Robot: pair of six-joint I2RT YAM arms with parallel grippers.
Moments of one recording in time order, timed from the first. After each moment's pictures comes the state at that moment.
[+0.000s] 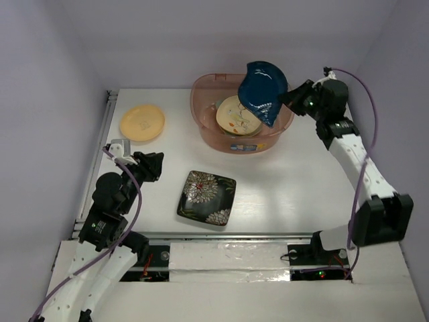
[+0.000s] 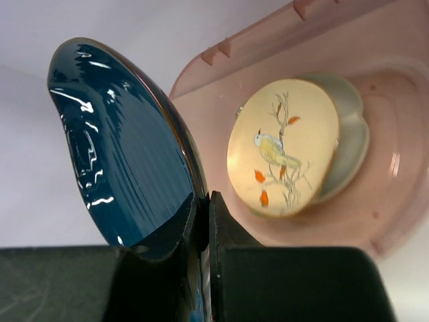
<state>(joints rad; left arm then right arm) -0.42 0.42 0.68 -0.30 -0.12 -0.42 0.11 1.33 1.26 -0.12 -0.24 0.77</state>
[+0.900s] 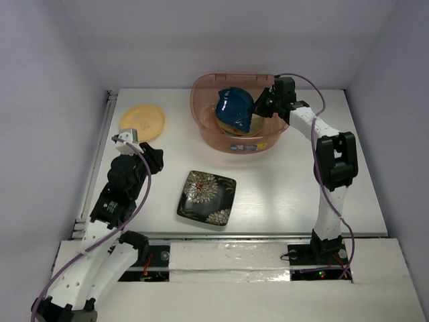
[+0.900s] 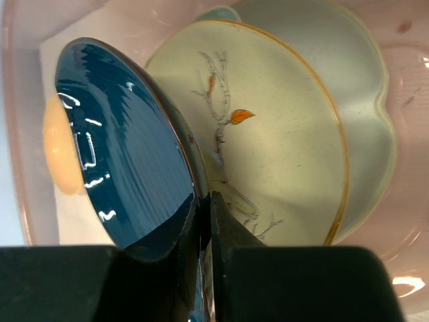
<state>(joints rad) -0.36 0.61 0.67 -0.29 -0.21 -0.44 0.23 2.06 1.69 -0.19 -0.29 0.69</state>
